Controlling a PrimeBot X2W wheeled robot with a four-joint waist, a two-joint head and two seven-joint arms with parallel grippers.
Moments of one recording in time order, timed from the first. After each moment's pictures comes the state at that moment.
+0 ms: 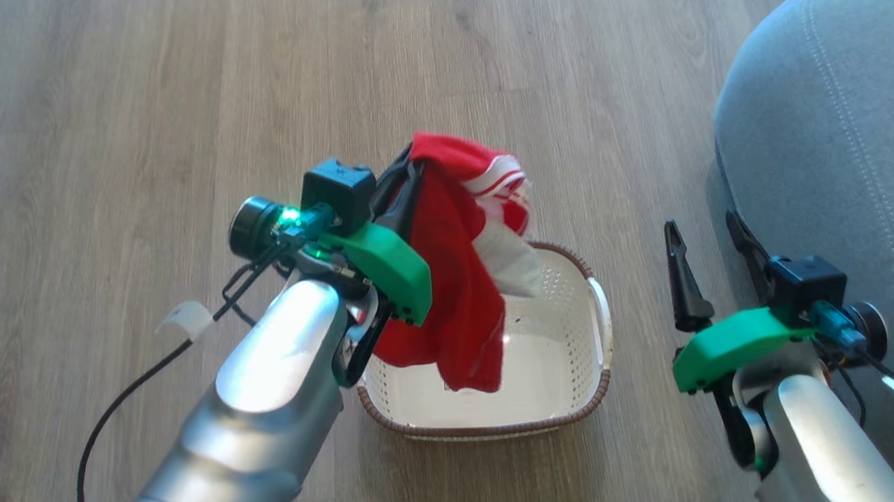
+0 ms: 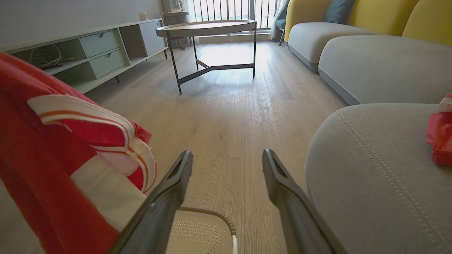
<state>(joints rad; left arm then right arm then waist) -0.68 0.04 -0.70 0.65 -0.47 -0.03 -0.25 -0.23 -0.05 0.12 0.32 0.20 0.12 -0.26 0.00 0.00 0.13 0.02</state>
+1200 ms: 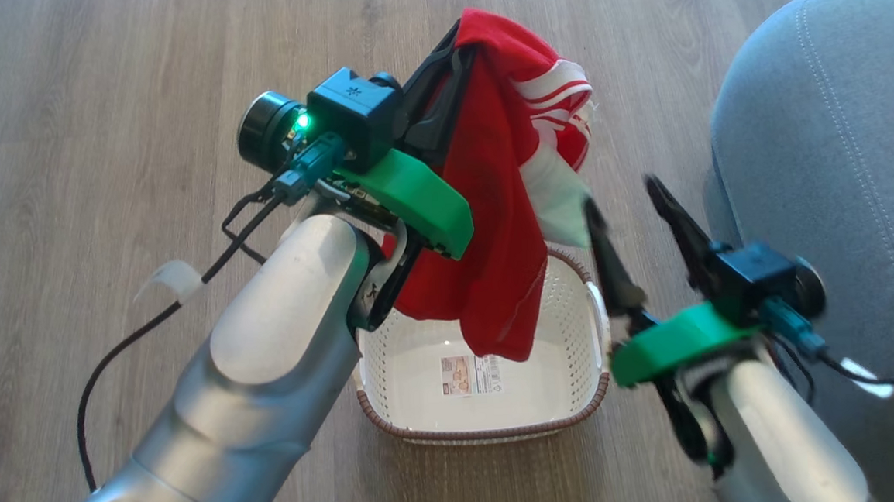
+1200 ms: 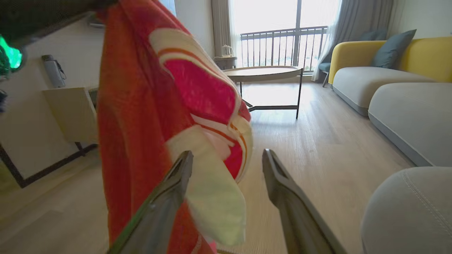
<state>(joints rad) -0.75 0.05 -0.68 0.36 -0.45 0.01 -0.20 -0.22 -0.05 0.26 0.17 0.22 0.12 -0.26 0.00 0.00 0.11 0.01</state>
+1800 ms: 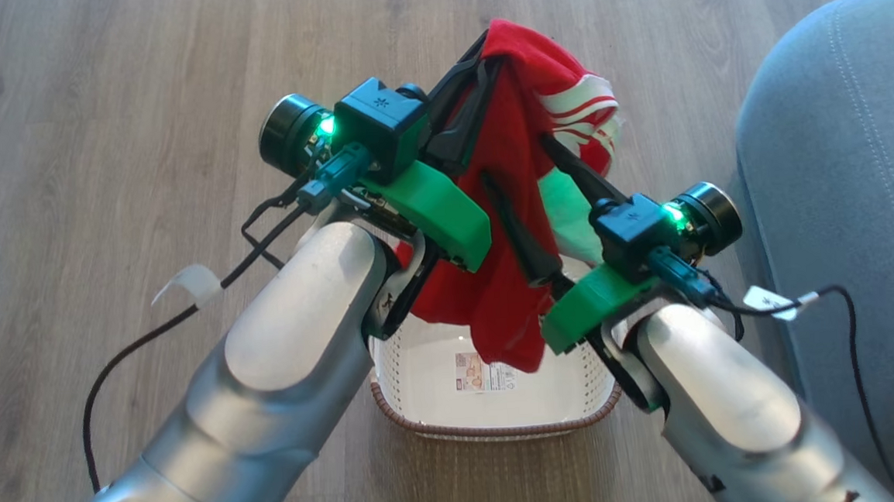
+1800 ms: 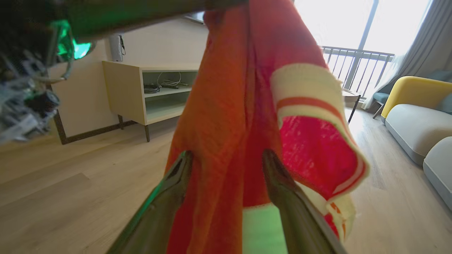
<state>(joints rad) -0.76 0.05 -0.73 0.34 -0.46 0.01 -0.20 -0.49 -0.07 0.52 0.29 0.18 0.12 -0.26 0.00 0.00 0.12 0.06</state>
